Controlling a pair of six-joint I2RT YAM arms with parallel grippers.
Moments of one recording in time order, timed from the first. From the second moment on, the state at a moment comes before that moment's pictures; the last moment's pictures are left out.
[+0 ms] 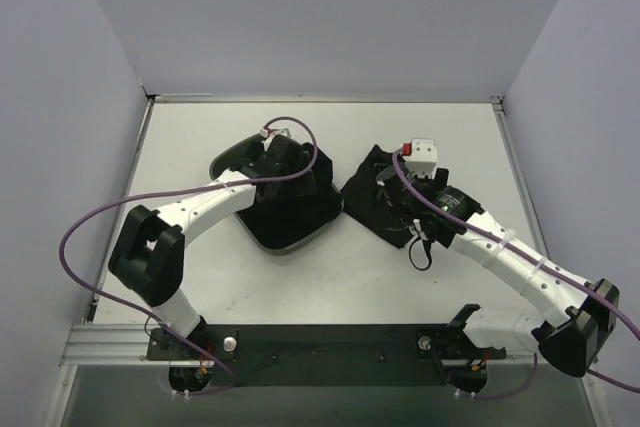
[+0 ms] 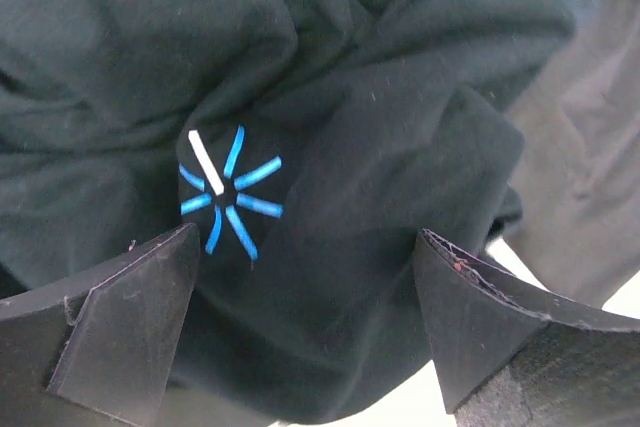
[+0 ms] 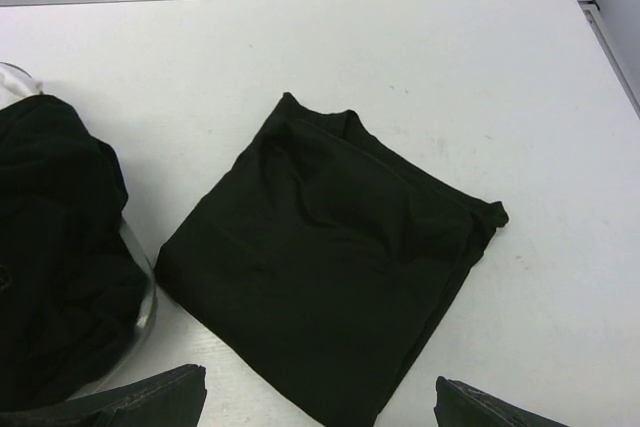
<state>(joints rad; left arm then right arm) -0.62 1.65 1.23 -0.49 -0.21 -0.72 0.77 1.18 1.08 -0.76 0.69 0.60</state>
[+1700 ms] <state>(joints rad) -1.07 0.90 1.05 -0.64 -0.17 -0.75 0.41 1.87 1.20 -0.56 0.32 0.59</state>
